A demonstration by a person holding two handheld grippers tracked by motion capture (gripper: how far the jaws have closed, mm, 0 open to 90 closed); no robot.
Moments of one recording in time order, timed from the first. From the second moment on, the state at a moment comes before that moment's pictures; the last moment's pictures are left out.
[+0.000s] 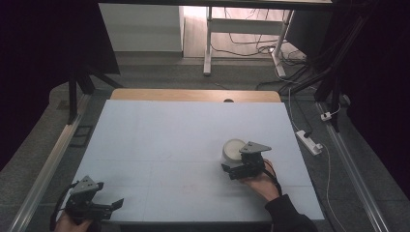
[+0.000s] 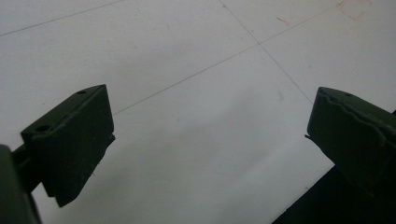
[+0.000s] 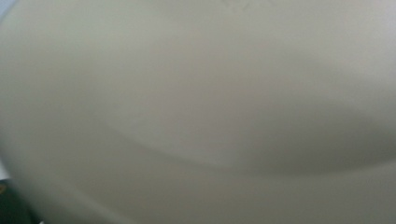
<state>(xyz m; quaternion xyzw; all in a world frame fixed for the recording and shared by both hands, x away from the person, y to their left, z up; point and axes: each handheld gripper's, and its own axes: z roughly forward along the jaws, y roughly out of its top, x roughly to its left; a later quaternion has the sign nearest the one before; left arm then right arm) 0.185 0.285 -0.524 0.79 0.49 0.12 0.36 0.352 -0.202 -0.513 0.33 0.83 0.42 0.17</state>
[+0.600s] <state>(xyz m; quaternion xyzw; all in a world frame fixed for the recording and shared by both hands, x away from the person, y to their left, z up) 0.185 0.284 -0.524 0.79 0.48 0.12 0.36 0.353 -0.203 -0.510 0.32 0.83 0.42 0.17</state>
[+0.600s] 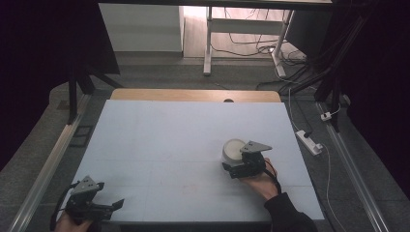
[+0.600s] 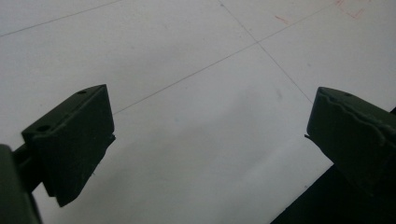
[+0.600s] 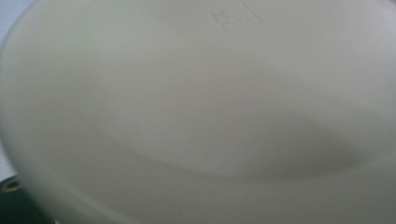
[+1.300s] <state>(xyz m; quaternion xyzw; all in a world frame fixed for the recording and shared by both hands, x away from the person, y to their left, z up) 0.185 0.283 -0.524 0.79 0.48 0.12 0.36 0.345 -0.199 -0.497 0.31 0.83 0.43 0.18</state>
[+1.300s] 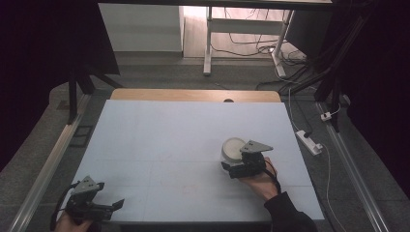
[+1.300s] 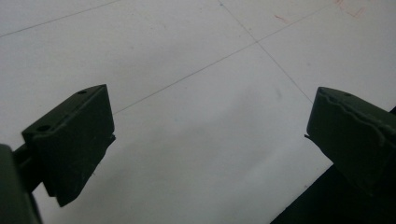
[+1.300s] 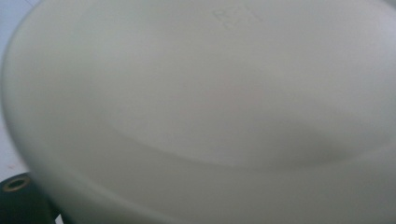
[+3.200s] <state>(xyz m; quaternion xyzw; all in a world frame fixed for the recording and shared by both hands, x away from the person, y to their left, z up) 0.185 0.284 -0.524 0.79 0.48 0.12 0.36 0.336 -0.093 -0.477 0.21 0.86 0.46 0.11</state>
